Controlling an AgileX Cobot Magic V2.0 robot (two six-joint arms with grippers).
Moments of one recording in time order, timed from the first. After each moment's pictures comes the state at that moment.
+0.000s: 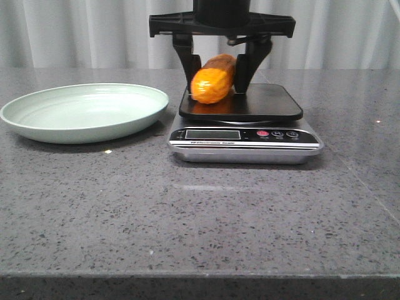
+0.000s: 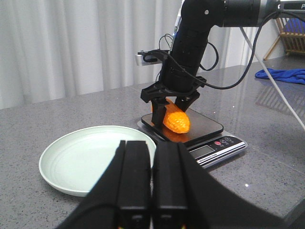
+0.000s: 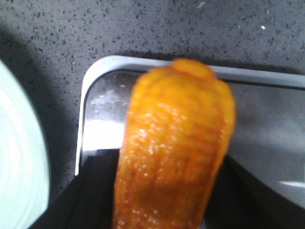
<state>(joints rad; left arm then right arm) -0.68 0.01 -0.41 0.13 0.48 -0.12 0.61 2.05 -1.99 -0.14 1.24 0.64</state>
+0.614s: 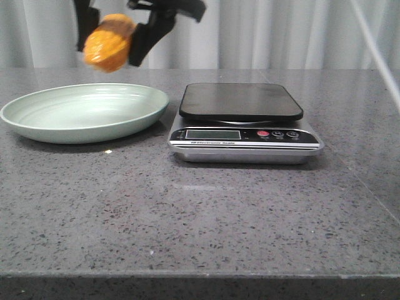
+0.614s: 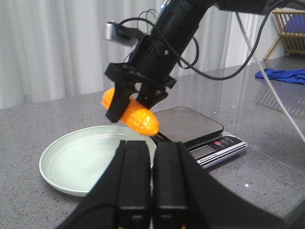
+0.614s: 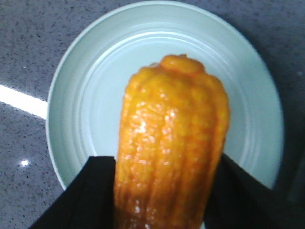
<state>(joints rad) -0.68 0.01 -0.41 0.13 0.48 -0.12 0.74 2.09 -2.14 0.11 1.08 0.53</state>
